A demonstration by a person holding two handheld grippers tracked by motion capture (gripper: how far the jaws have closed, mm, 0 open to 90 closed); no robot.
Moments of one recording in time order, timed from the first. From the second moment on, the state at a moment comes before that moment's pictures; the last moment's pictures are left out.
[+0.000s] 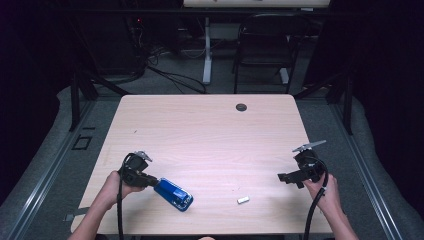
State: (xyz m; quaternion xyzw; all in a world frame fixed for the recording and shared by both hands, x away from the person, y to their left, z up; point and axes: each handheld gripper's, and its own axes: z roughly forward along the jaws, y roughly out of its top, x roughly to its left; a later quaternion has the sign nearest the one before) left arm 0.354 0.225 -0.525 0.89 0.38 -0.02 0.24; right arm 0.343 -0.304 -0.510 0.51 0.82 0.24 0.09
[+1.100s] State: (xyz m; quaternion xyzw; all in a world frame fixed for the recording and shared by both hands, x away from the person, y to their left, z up) left arm 0.303 0.136 -0.539 0.95 0.23 0.01 0.23; right arm 0.345 -0.302 -0.512 0.51 0.82 0.24 0.08
